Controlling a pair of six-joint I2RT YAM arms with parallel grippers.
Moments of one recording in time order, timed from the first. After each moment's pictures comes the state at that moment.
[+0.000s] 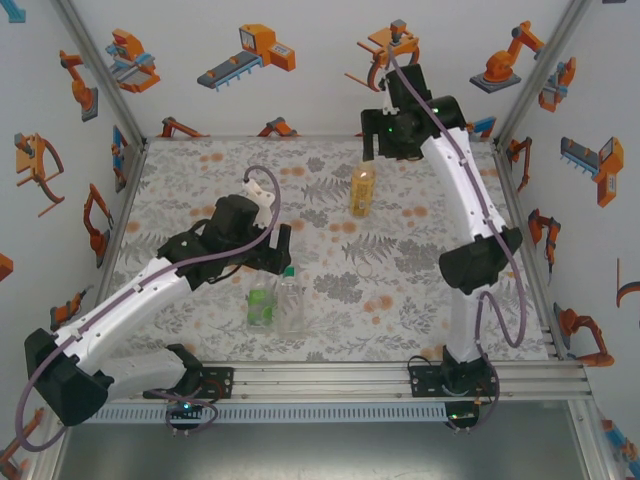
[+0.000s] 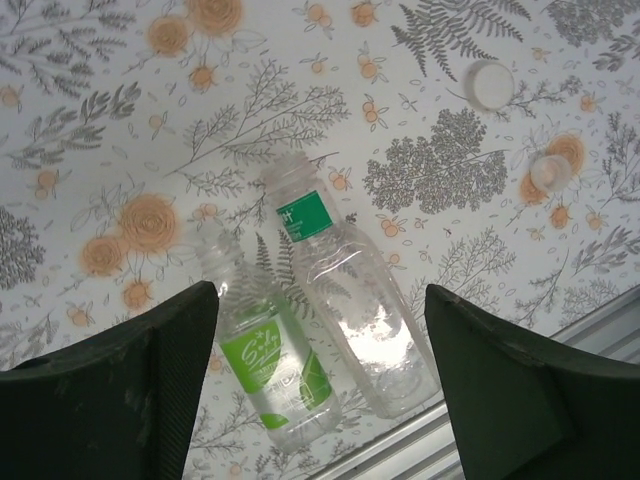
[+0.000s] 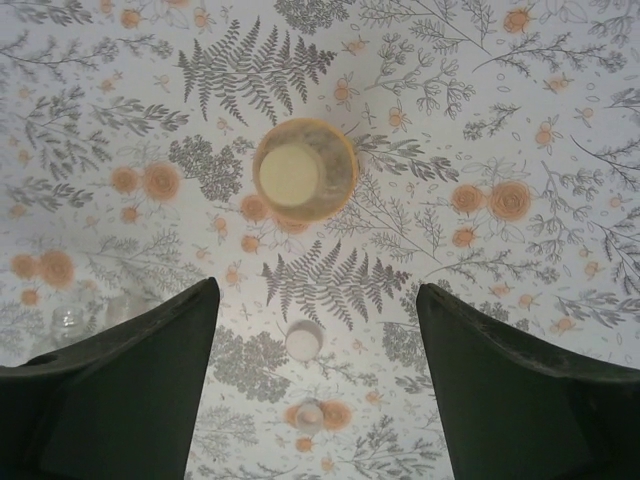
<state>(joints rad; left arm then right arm) -0.76 1.14 1.04 -0.64 -0.08 -0.30 0.38 2.00 2.39 -1.24 0.01 0.19</state>
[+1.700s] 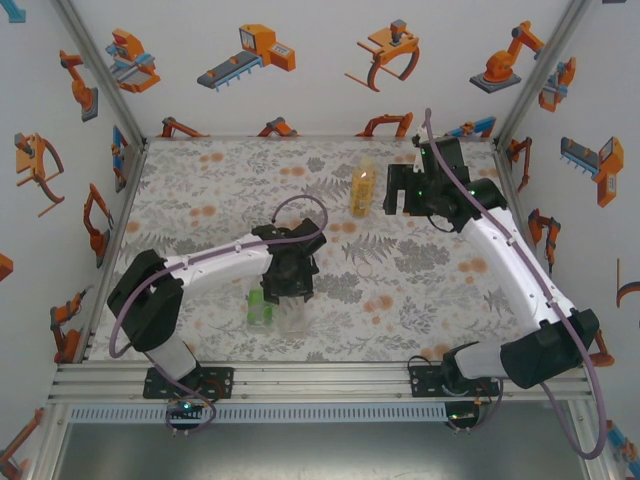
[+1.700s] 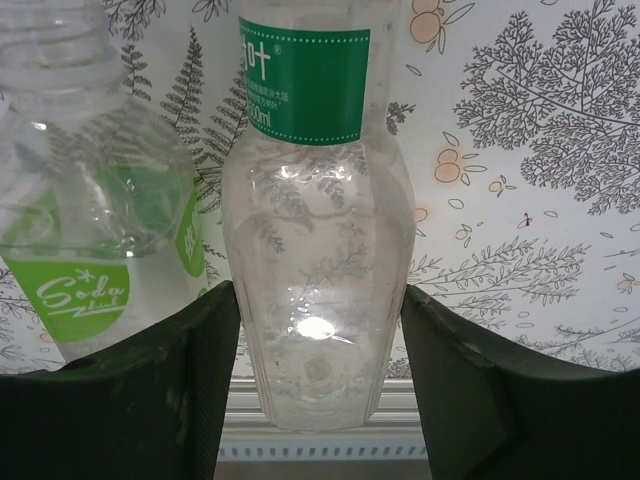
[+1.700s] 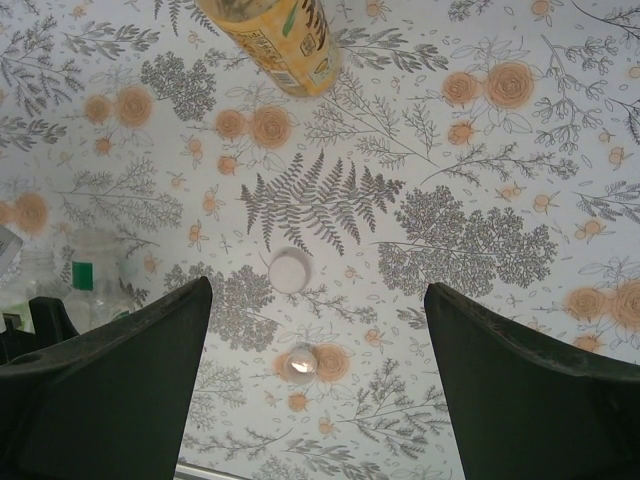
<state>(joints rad) -0.93 1.67 1.16 -0.88 -0.15 -0.92 0.38 1.35 1.42 -0.84 0.03 0.27</state>
